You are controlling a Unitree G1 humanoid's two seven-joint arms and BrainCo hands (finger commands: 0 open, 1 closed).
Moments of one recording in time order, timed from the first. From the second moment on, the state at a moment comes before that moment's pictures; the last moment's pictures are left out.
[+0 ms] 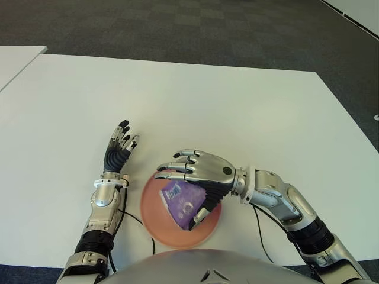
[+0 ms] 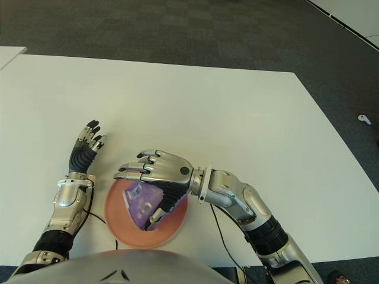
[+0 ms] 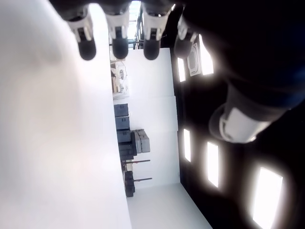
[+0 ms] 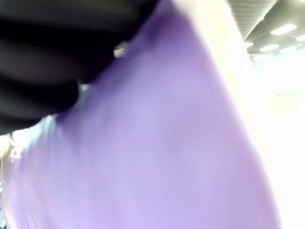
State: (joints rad) left arm 0.01 0.09 0.07 0.53 -0.02 -0.56 0.02; right arm -0.11 -0.58 0.41 -0.35 -0.64 -0.65 0.37
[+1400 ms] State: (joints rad) left arm 0.05 0.10 0.08 0.50 -0.07 -0.58 -0.05; right arm -0.12 -0.48 0.30 -0.32 -0.69 -0.64 0.24
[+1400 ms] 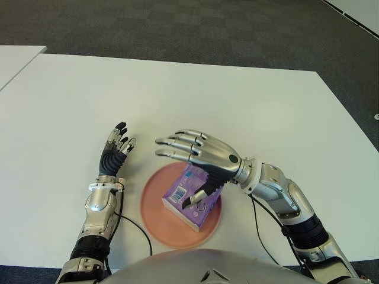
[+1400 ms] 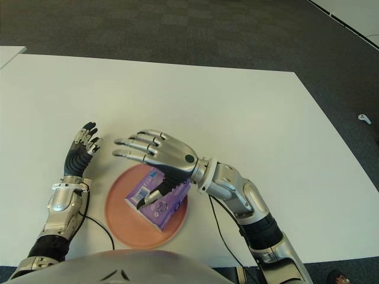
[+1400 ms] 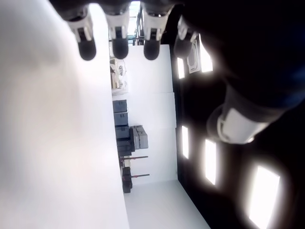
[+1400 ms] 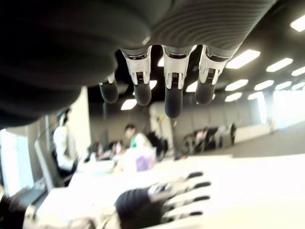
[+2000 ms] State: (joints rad) left arm 0.01 0.09 0.10 0.55 -0.07 -0.61 -0.04; right arm -0.26 -0.23 0.08 -0.17 -0.40 -0.35 0.05
